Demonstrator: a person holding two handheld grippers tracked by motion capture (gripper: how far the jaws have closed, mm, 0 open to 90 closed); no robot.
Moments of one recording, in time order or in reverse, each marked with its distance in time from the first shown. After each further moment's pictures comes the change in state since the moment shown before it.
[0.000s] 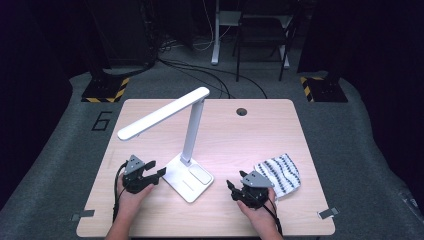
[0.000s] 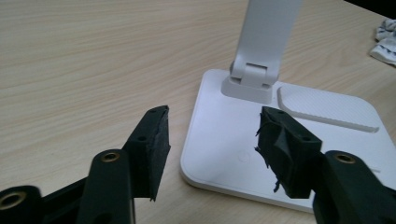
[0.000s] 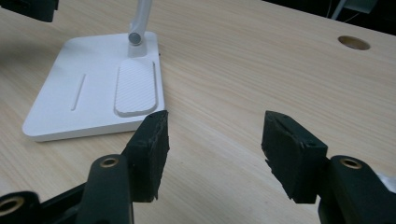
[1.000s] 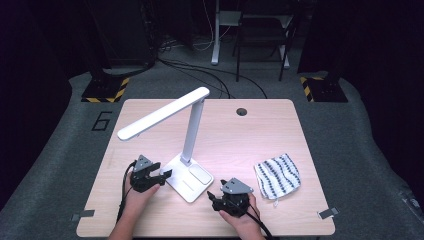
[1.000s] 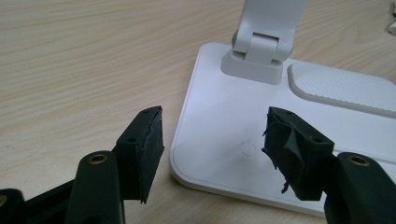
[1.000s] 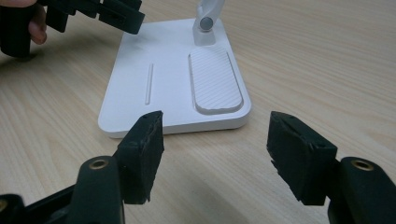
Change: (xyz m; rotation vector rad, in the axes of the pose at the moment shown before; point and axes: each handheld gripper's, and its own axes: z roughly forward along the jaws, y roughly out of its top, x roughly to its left) left arm -0.001 -0.008 0.028 0.081 -0.007 -0.017; right arm 0.048 -0.003 0.023 0.044 0.121 -0.010
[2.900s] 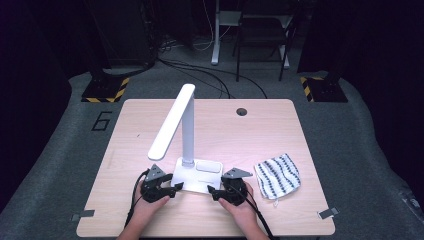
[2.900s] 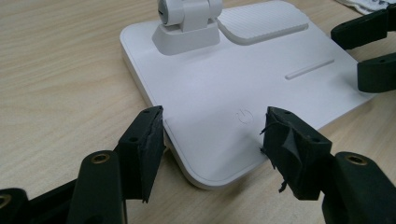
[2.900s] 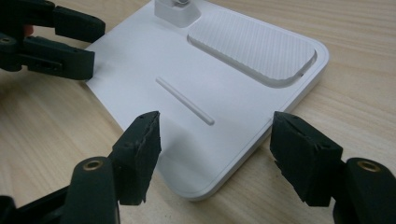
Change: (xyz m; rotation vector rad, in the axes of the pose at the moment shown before) left arm -0.040 -0.011 0.004 0.071 -0.110 0.038; right arm -0.029 -0.002 0.036 0.115 0.059 0.198
